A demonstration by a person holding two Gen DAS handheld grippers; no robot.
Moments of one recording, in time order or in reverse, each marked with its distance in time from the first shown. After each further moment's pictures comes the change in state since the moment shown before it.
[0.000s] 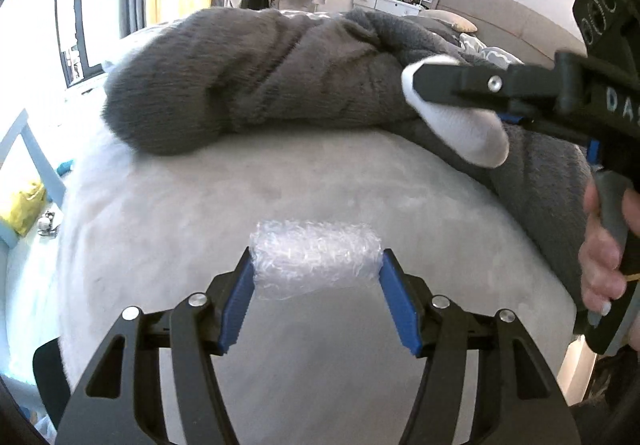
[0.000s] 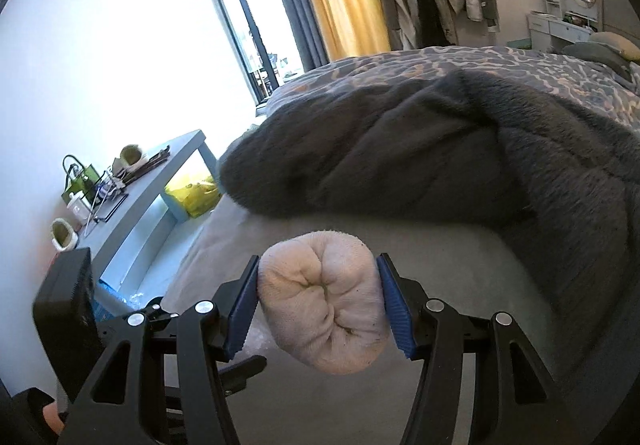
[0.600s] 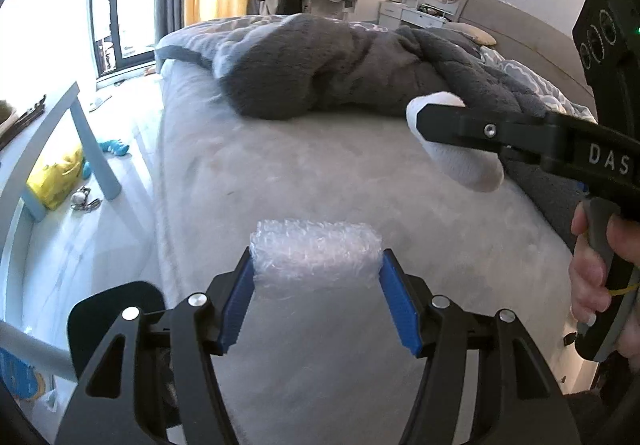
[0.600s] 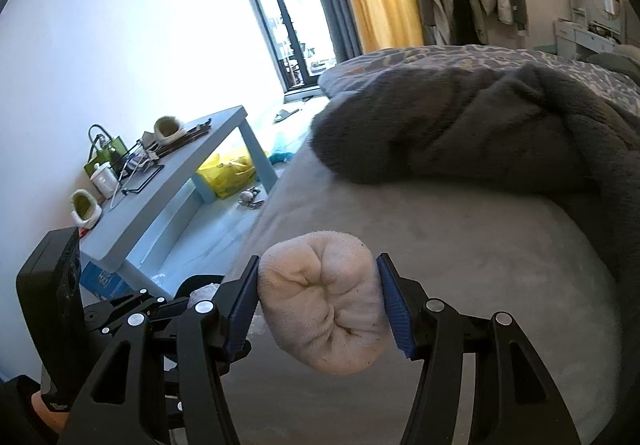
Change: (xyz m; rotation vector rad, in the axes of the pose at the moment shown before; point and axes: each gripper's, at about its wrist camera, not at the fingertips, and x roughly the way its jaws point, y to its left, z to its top) left arm -0.077 0.066 -0.057 -0.050 -0.020 0.068; right arm 0.008 0.107 -0.036 -0.063 0.022 0.052
